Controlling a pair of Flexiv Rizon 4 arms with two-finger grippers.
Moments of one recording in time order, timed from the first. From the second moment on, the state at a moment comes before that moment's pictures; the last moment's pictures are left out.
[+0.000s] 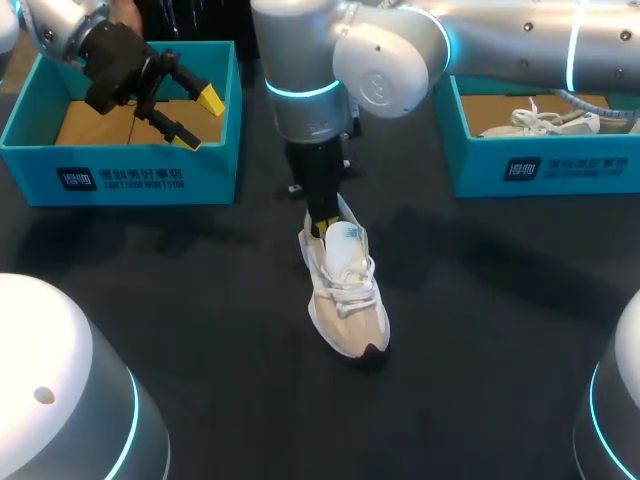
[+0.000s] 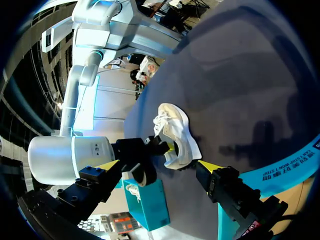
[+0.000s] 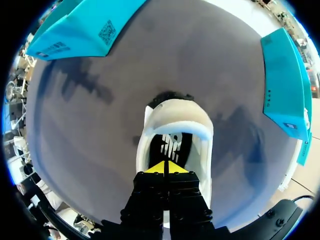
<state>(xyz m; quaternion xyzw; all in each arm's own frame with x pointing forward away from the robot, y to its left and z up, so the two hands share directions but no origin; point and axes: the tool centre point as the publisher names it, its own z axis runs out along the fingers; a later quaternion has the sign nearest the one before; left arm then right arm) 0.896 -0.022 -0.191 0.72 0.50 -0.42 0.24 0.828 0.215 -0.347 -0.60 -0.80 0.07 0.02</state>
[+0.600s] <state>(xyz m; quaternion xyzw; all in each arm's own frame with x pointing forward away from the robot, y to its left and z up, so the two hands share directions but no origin) 0.896 -0.022 -0.191 0.72 0.50 -0.42 0.24 0.820 0.208 -0.348 -0.61 -0.79 0.09 0.03</state>
